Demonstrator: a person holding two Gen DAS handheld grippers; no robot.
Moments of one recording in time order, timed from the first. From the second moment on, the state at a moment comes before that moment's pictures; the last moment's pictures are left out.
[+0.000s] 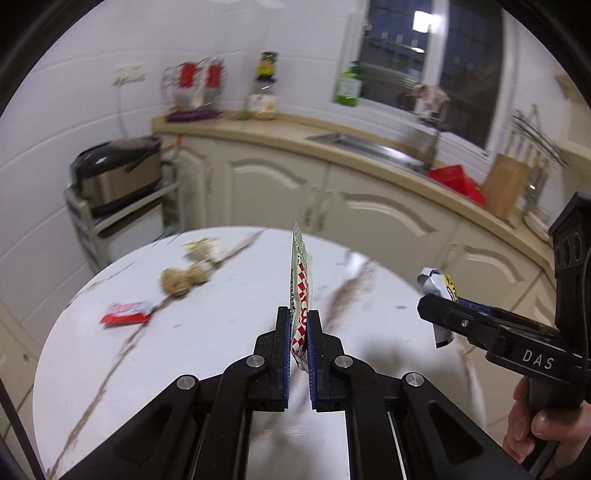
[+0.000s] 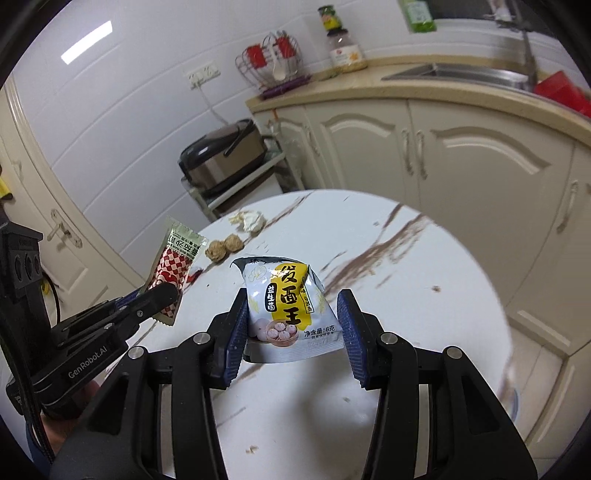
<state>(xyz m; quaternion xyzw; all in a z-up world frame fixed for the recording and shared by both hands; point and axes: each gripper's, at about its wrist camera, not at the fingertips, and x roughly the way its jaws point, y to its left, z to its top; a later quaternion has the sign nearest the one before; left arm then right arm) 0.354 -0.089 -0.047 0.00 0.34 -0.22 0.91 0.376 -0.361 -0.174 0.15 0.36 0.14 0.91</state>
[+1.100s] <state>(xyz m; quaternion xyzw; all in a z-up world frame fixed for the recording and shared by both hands) 0.322 -0.407 -0.122 0.14 0.43 -0.41 0.79 0.208 -0.662 -0.281 0.30 0.37 -0.10 0.87</state>
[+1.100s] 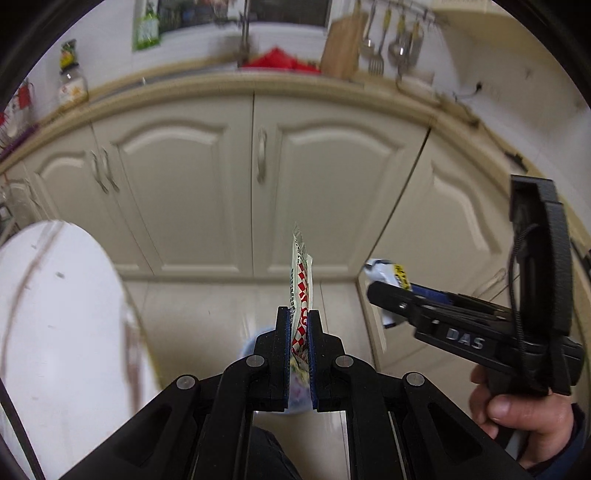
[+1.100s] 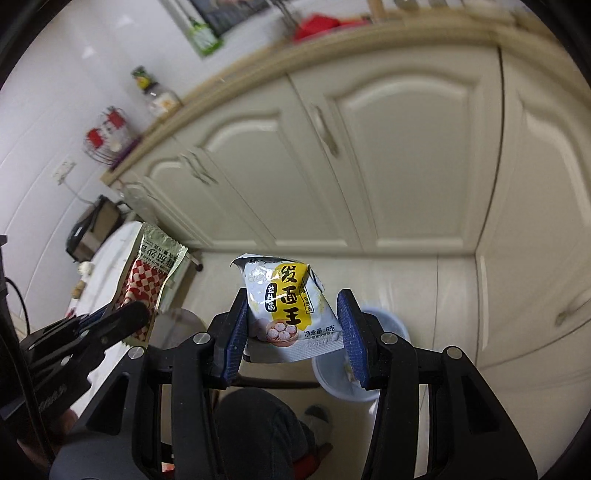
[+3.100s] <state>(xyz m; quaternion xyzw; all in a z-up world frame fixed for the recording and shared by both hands) 0.278 -0.161 -0.027 0.01 0.33 -0.20 0.92 0.267 -0.509 -0.150 0.26 0.30 -0.04 0.92</state>
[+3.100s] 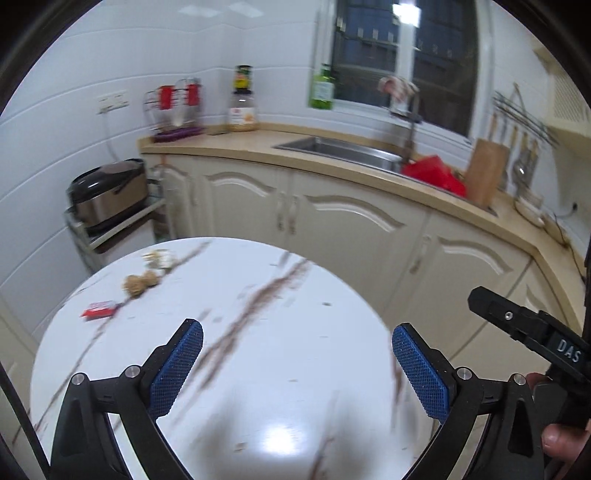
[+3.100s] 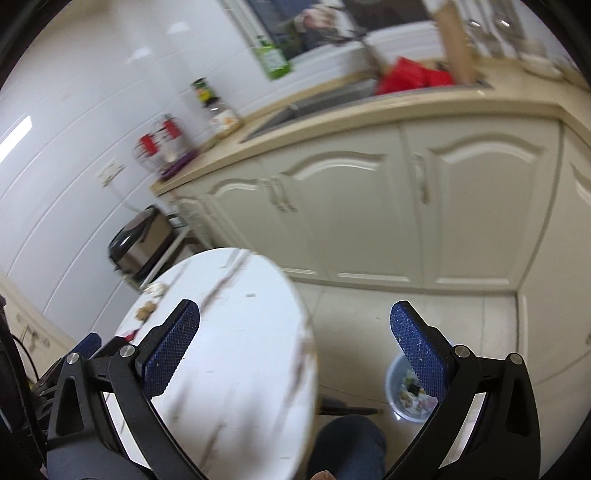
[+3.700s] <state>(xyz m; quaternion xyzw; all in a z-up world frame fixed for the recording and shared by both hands) 0.275 0.021 -0.038 -0.07 0.33 -0.07 0.94 0.324 -0.339 -0.124 0.15 0.32 0.07 0.93</state>
